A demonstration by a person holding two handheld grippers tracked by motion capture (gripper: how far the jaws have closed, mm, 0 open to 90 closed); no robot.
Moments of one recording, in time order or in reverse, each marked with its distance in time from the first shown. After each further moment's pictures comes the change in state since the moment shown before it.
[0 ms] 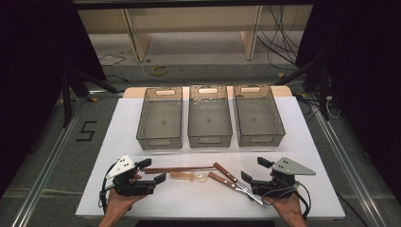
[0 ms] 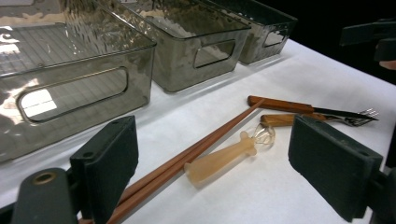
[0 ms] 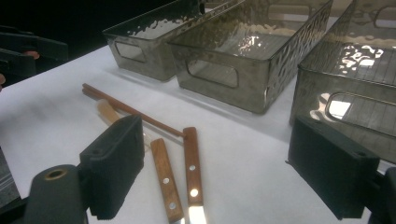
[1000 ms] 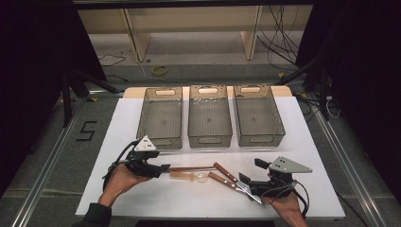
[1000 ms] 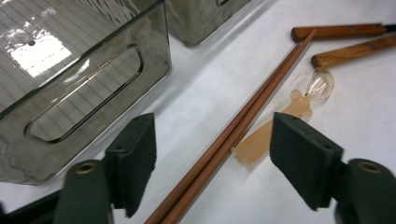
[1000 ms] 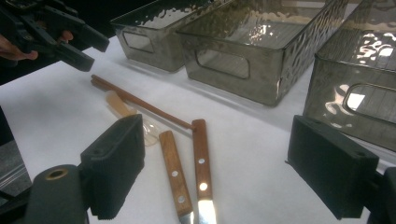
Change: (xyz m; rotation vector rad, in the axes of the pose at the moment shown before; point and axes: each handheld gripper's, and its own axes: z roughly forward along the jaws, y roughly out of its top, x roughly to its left) left arm 0.016 0.046 0.046 0.420 0.038 0.194; right arm 0.000 0.000 0.005 0.043 0.037 0.005
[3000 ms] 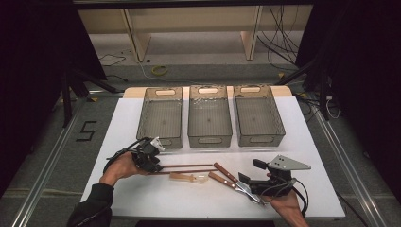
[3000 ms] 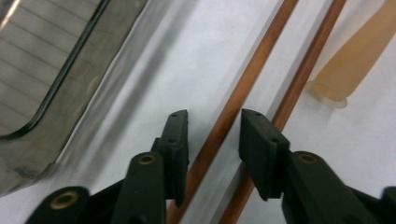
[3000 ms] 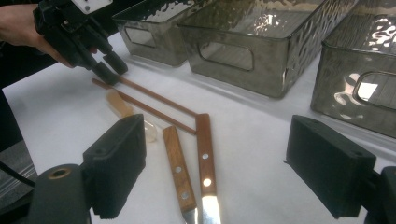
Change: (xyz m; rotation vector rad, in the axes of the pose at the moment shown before) left arm 0.033 0.005 0.043 0.390 -0.071 0.189; right arm -0.005 0.000 0.004 0.024 0.030 0.031
